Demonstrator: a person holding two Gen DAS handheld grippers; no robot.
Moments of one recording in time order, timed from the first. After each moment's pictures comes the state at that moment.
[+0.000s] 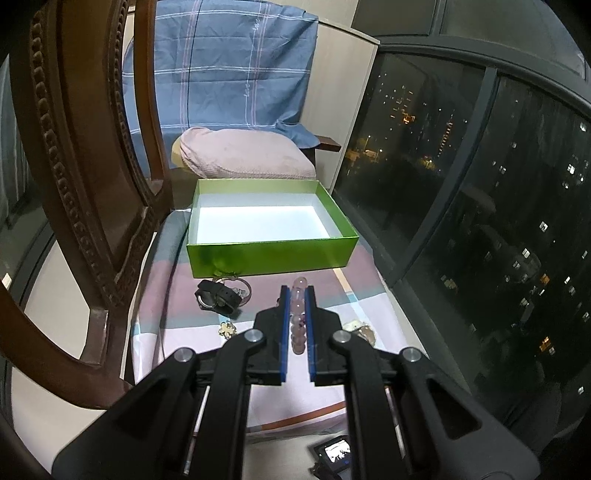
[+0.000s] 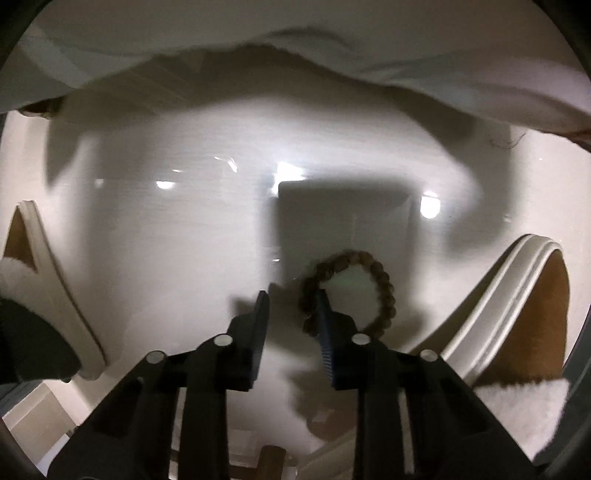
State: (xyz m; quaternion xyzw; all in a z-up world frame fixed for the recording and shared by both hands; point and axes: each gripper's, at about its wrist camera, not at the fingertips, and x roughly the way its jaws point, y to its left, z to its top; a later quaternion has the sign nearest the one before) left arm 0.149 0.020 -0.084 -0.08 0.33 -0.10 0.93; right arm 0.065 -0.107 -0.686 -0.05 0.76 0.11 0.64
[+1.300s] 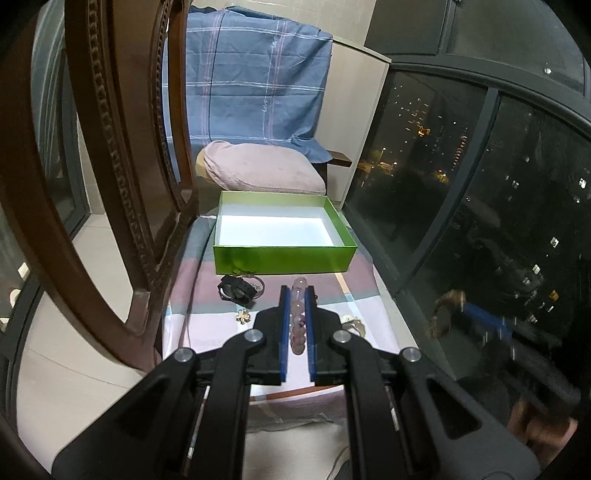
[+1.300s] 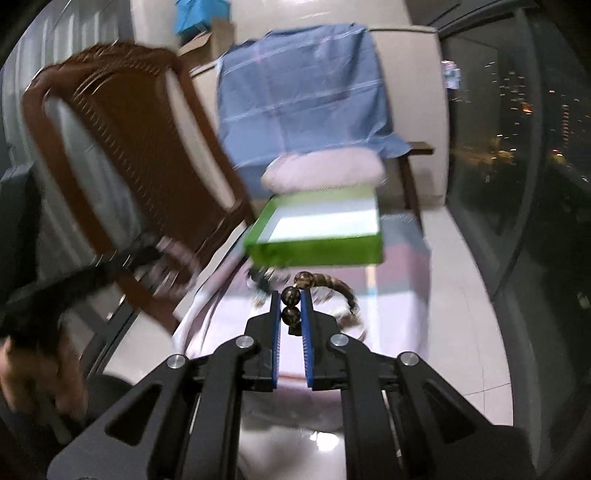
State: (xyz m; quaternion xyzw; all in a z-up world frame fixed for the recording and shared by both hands) left arm 0.087 0.027 -0.042 -0.09 0.31 -0.07 0.94; right arm 0.073 -0.141 -0.064 0.06 0.30 0.20 0.93
